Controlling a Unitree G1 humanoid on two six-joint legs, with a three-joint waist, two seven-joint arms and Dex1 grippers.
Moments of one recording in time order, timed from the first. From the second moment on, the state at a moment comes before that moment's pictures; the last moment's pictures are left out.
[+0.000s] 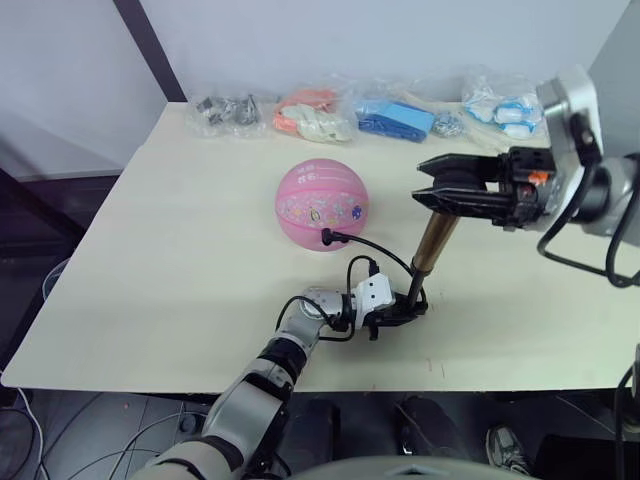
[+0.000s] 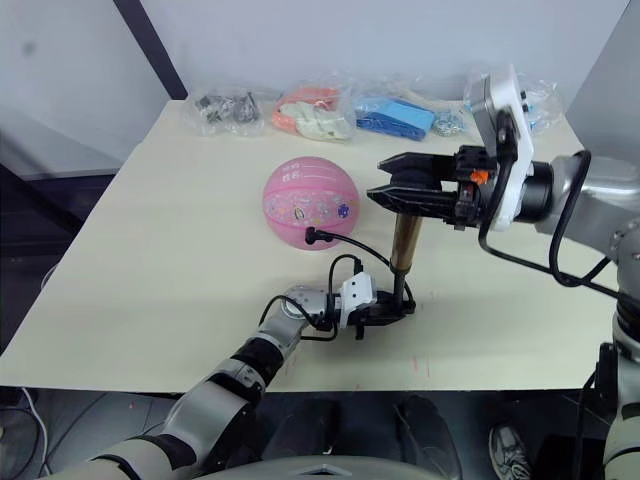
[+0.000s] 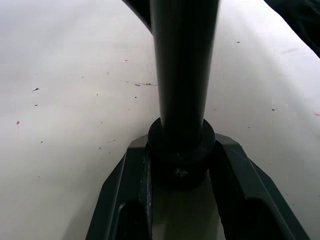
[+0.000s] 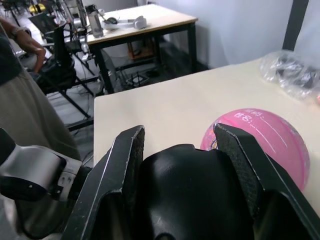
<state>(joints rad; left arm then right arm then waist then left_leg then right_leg) -0.56 0.09 -0.32 0.89 0.08 -0.40 -1.03 -0.70 -0.80 -0.15 -0.46 1.14 1.05 0.71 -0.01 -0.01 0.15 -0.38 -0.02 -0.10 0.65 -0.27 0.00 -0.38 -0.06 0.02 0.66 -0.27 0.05</state>
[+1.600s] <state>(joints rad) -0.56 0.11 -0.34 0.88 0.07 -0.37 -1.07 -0.33 -0.66 0.14 -0.39 0.63 0.63 0.82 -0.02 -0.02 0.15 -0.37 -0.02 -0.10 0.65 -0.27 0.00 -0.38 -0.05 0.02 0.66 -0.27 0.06</state>
